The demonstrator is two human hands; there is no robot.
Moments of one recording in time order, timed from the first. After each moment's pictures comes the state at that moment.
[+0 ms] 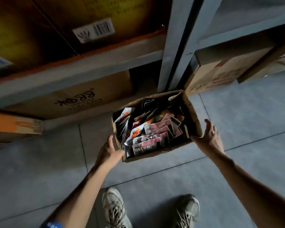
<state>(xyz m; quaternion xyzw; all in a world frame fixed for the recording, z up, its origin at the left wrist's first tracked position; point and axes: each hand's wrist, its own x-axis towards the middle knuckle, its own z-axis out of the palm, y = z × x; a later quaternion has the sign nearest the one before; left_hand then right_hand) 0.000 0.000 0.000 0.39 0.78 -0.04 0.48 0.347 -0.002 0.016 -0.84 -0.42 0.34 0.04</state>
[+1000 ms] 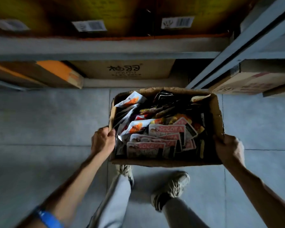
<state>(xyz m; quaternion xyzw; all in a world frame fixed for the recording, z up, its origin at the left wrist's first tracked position) -0.084 -0.091 0.163 0.34 0.88 0.04 0.32 0.296 -0.055 0.151 -0.80 -0.50 0.31 0.04</state>
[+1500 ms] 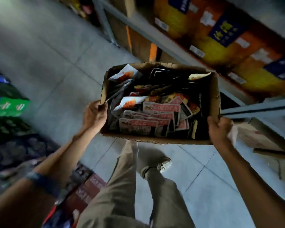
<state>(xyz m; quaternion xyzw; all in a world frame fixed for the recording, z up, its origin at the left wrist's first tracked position) -0.176 -0.319 0.474 0.08 0.94 0.22 0.24 0.118 -0.073 0.466 -0.62 -0.71 0.32 0.03</state>
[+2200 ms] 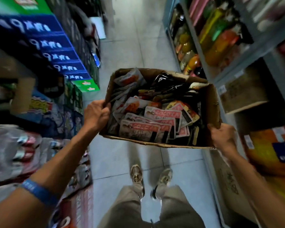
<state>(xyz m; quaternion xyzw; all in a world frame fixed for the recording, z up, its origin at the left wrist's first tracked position) -0.419 -0.627 0.602 -0.13 0.93 0.34 0.06 -0.359 -0.228 0.586 -0.33 -0.88 0.34 -0.05</state>
